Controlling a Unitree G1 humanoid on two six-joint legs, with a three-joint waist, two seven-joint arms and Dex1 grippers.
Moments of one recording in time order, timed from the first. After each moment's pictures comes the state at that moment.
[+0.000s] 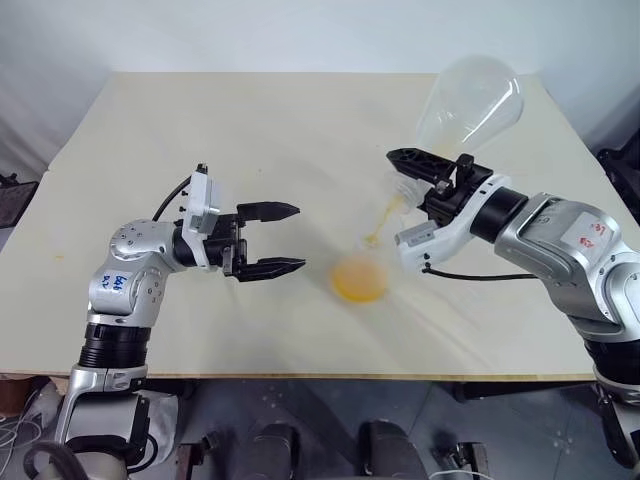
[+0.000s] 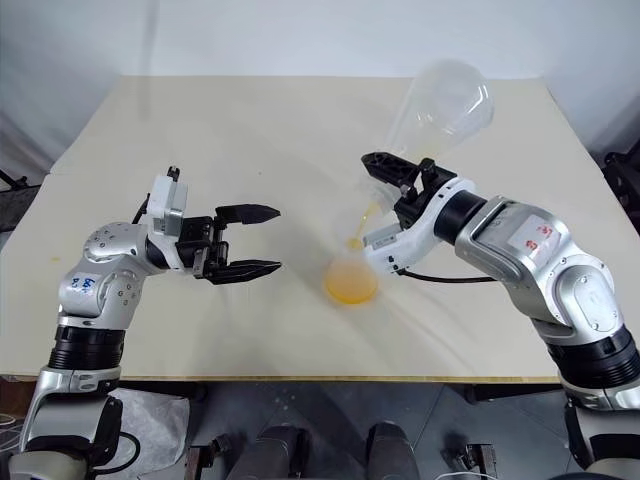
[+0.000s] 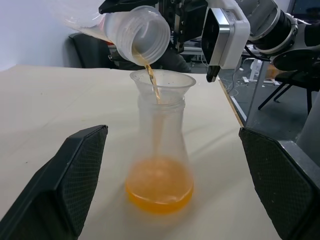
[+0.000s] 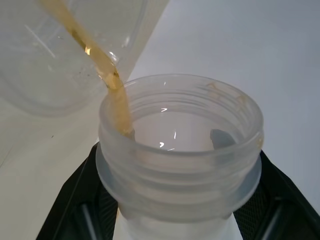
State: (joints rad) left arm -0.60 0.55 0.06 0.05 -0.56 0.30 -1.24; right arm -0.65 -0.86 0.15 -0.36 -0.81 -0.31 0.62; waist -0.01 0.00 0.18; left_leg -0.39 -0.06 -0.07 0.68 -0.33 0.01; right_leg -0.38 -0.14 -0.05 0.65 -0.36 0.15
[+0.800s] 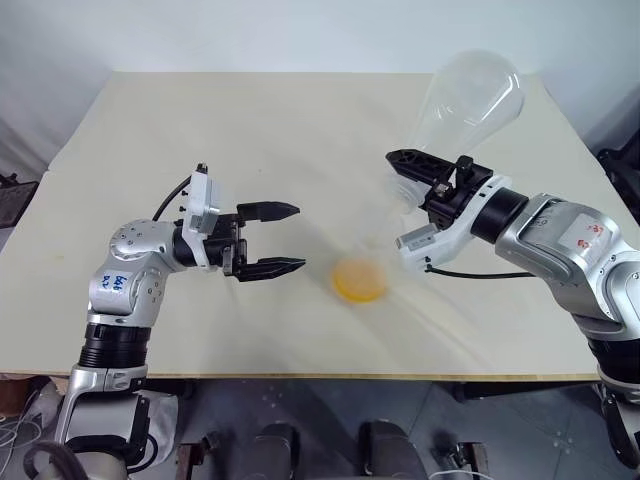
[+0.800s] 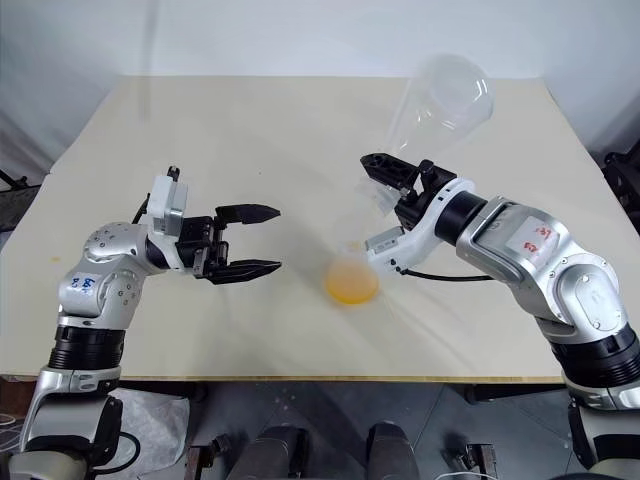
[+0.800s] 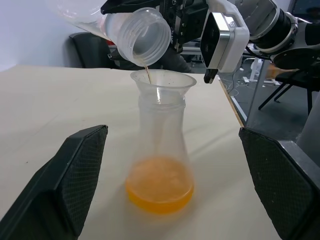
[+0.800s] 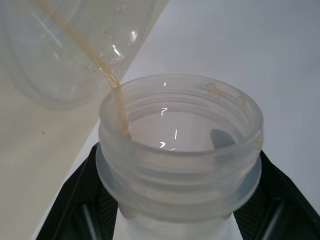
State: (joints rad) left arm -0.60 0.55 0.06 0.05 -0.56 0.30 -1.24; right arm -0.65 -0.87 0.15 -0.35 -0.85 -0.35 0.57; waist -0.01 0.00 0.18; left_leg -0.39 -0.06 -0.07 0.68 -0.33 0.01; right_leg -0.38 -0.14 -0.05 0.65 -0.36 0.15
